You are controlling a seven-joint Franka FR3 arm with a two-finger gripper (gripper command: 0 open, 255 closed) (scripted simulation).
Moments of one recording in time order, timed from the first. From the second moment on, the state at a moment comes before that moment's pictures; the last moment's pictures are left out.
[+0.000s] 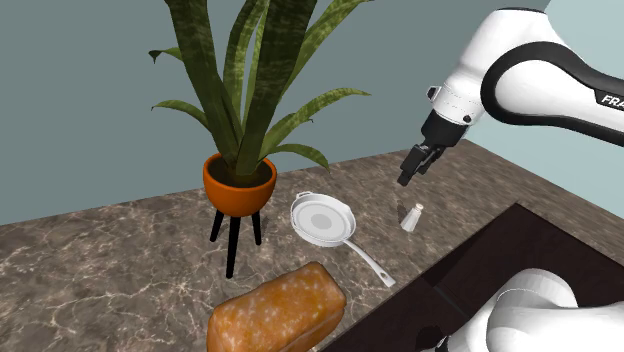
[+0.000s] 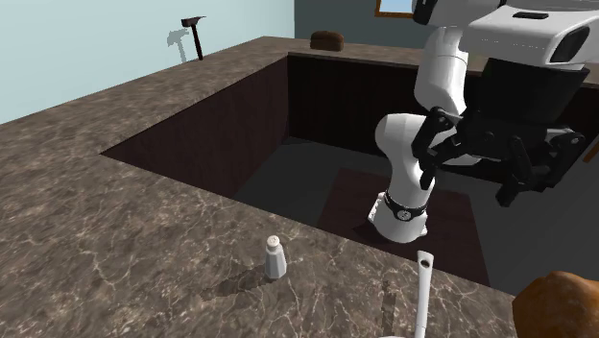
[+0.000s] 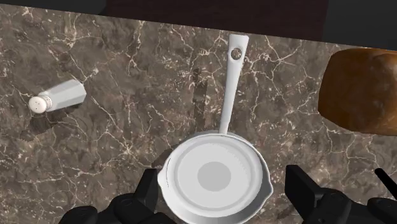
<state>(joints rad) 0.02 -0.80 0.02 -2.39 -0.03 1.66 -0.05</state>
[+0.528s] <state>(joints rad) -0.03 -0.77 -0.12 -2.45 -0.09 1.75 -0.18</state>
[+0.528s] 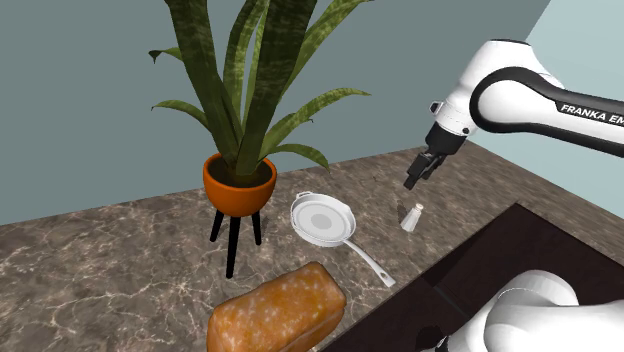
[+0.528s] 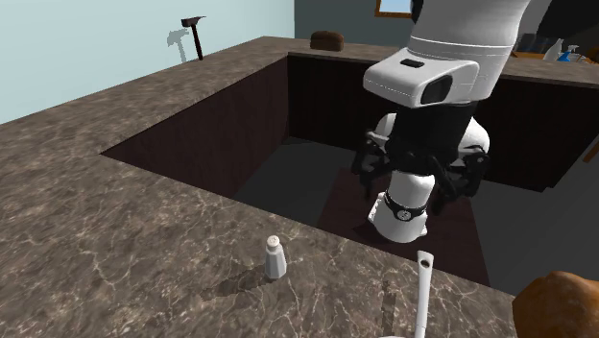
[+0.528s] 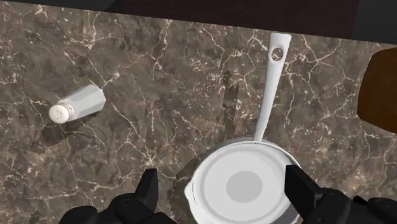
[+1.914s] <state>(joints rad) -0.09 -0.31 -0.61 -2.42 -0.11 2.11 -0.66</state>
